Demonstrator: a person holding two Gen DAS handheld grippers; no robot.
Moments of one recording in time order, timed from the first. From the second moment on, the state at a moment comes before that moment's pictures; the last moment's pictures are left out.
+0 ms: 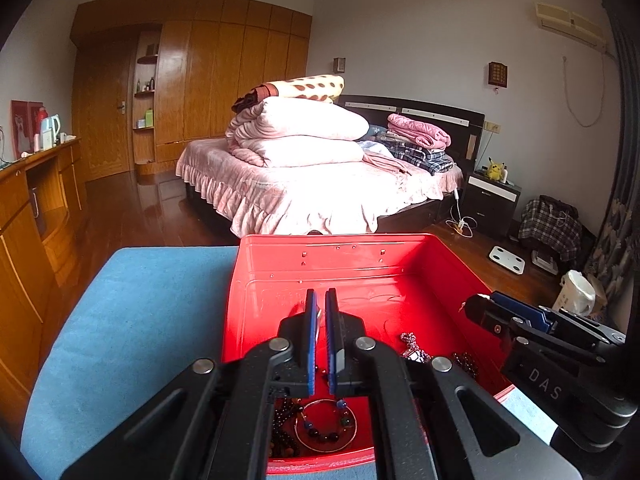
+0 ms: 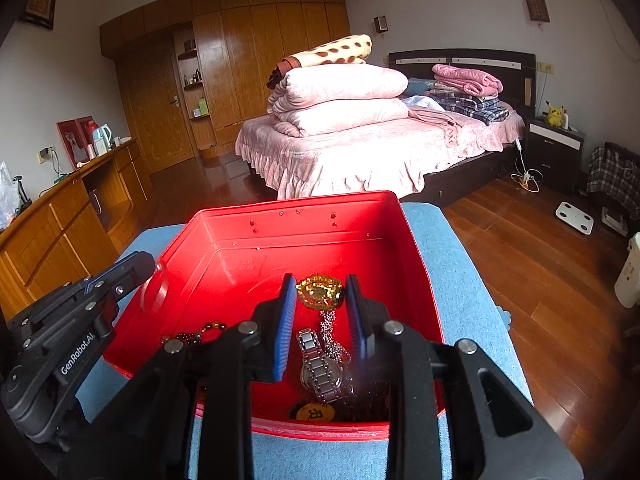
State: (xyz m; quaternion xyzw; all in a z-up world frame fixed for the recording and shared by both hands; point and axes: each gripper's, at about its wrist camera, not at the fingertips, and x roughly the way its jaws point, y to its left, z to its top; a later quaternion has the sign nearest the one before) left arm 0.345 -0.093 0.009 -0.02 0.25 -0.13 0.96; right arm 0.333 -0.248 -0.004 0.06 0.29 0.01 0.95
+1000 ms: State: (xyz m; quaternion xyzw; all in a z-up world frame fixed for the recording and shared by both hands) left arm 0.297 -0.065 0.021 -0.01 0.23 -0.10 0.97; right arm 0.295 -0.221 -0.011 0.03 0.29 0.02 0.96
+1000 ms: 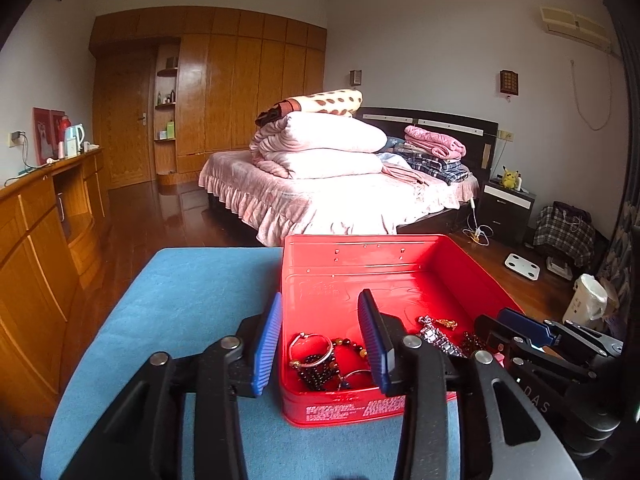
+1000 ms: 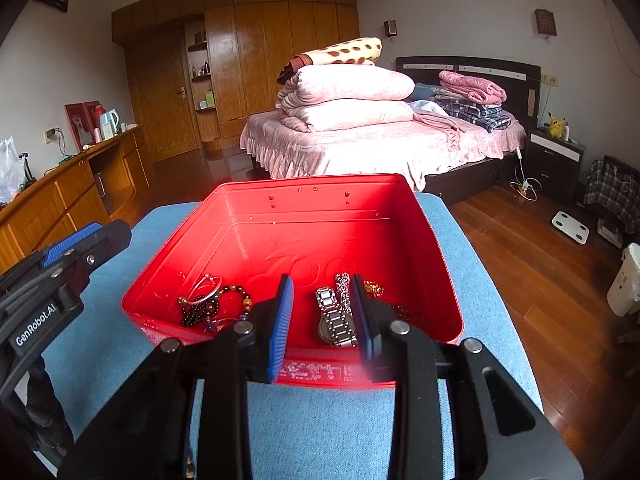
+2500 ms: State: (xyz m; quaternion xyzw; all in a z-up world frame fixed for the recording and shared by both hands) left arm 0.194 -0.011 -0.042 -0.01 0.29 -0.07 0.95; right arm 0.205 -0.139 -0.067 -0.01 0.40 0.12 0.91
